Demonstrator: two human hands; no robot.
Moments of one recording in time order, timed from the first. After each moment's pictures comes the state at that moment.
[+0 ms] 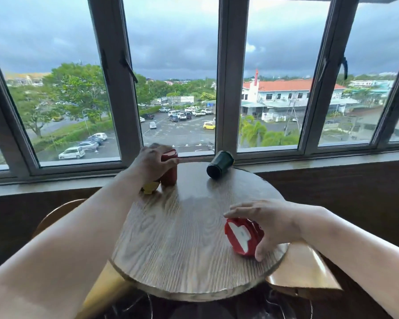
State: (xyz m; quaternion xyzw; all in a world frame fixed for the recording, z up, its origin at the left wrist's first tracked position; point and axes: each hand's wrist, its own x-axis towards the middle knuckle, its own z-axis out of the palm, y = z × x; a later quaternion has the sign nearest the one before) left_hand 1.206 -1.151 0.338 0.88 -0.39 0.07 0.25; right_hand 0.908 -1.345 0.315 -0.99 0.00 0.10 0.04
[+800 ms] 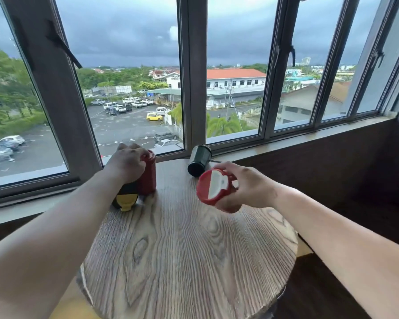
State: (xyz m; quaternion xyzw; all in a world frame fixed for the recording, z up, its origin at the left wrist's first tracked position) left_hand 1.334 -1.199 0.311 0.85 -0.49 0.06 0.17; right_hand 0.995 -1.335 0.310 -0.93 0.21 -0.13 0.26
